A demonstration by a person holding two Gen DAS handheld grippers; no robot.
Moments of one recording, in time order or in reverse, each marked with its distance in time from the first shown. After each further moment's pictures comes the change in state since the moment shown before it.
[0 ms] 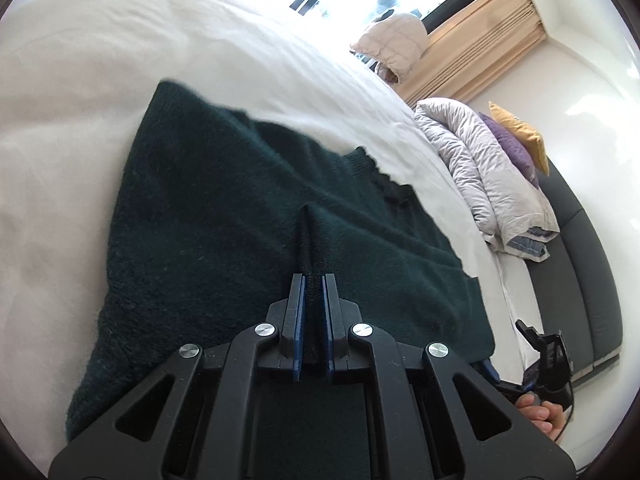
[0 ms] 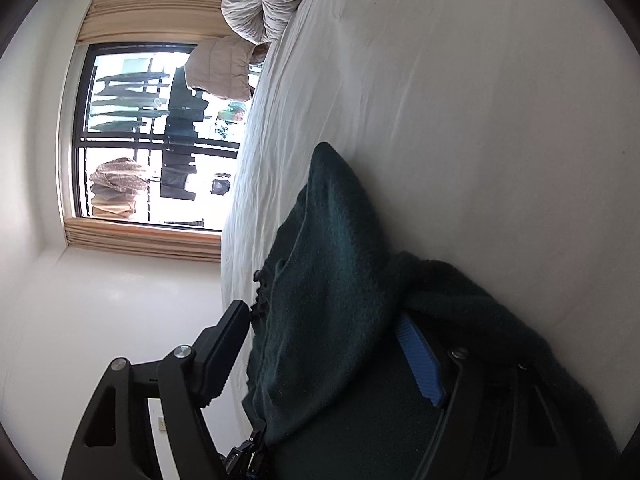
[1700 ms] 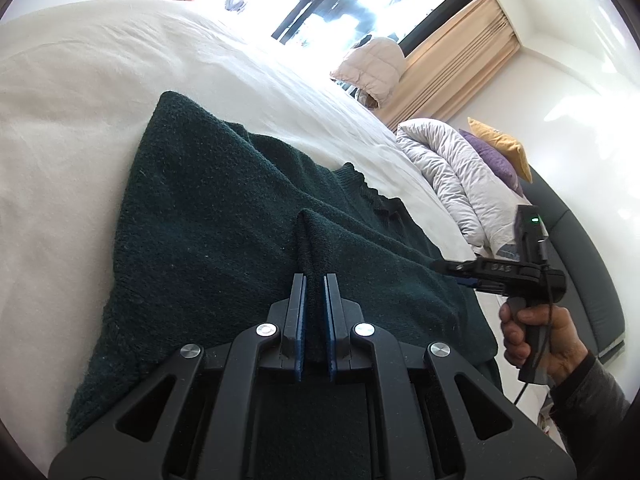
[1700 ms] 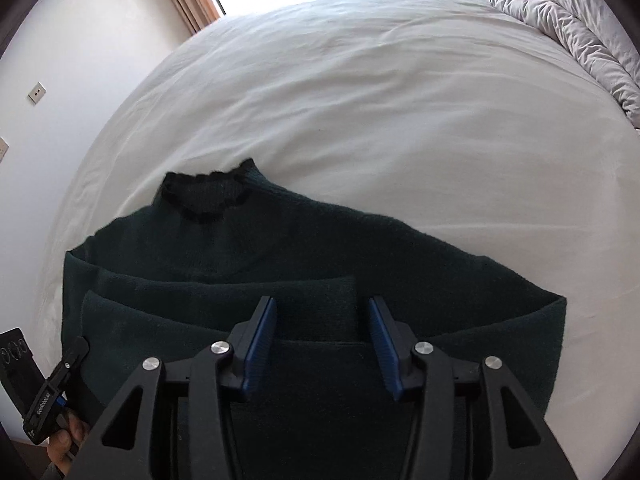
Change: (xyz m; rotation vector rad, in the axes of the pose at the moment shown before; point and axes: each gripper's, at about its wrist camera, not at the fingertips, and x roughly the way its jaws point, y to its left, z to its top) left arm 0.007 0.012 -0.020 0.059 -0.121 -0.056; right arm 0.197 0.145 -0.007 -0.969 0.428 -0.528
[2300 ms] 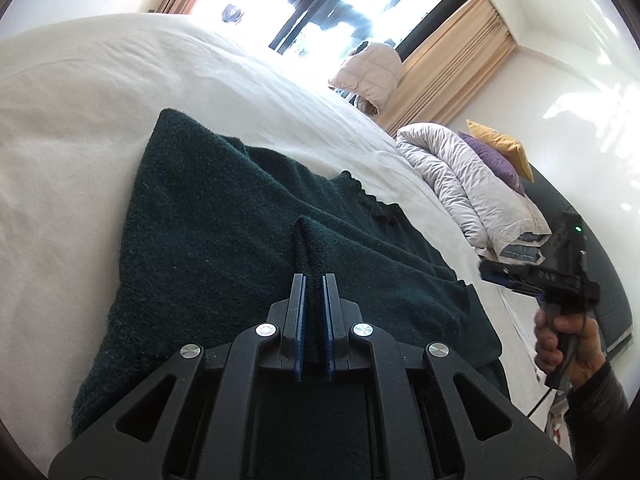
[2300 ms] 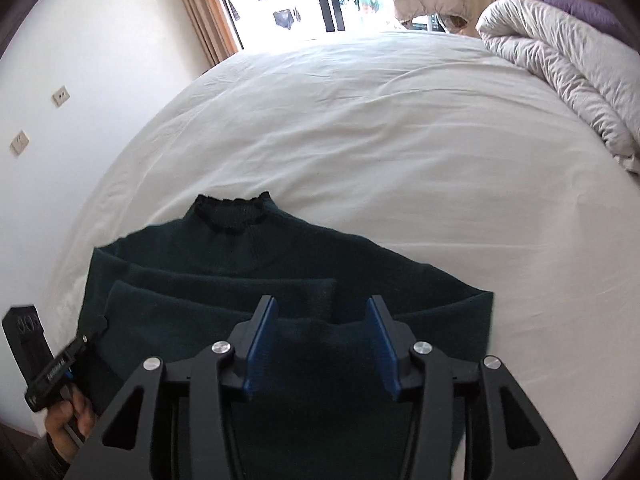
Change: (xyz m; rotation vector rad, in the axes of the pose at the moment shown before) left arm -0.008 -0.003 0.001 0.027 -0.027 0.015; right arm -0.075 0.002 -0.030 -0.086 -0.170 -0.014
